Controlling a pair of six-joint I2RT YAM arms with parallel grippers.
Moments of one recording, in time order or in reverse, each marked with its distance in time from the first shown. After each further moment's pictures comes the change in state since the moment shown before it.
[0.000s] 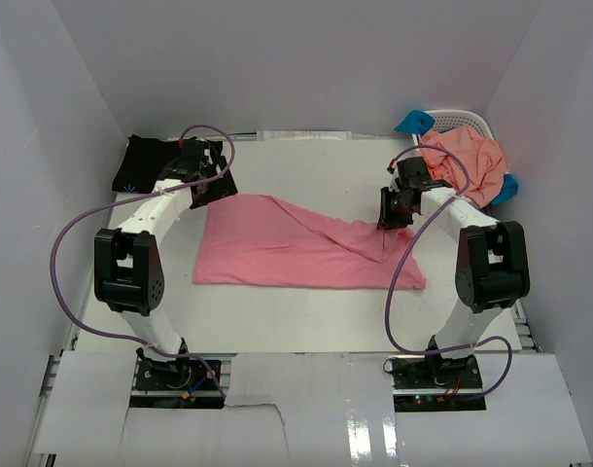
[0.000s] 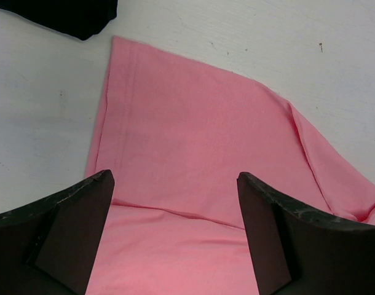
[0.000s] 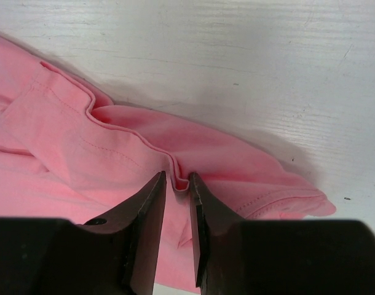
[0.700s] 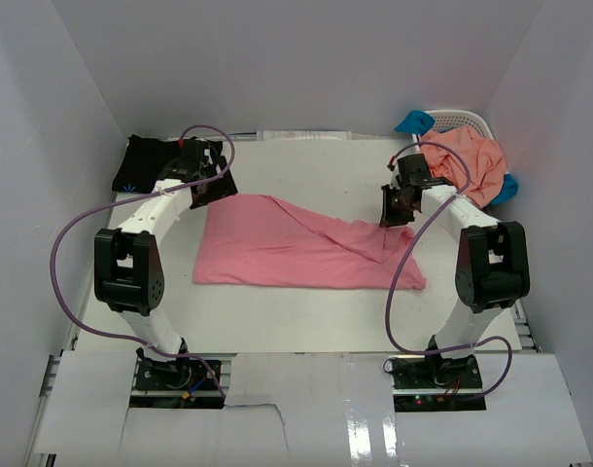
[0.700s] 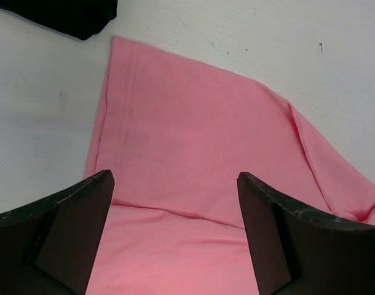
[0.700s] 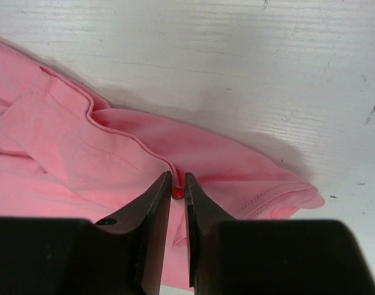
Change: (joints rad) left arm 0.000 0.000 0.000 0.000 0.000 0.000; right arm 0.000 0.000 0.028 -0.021 0.022 -0.019
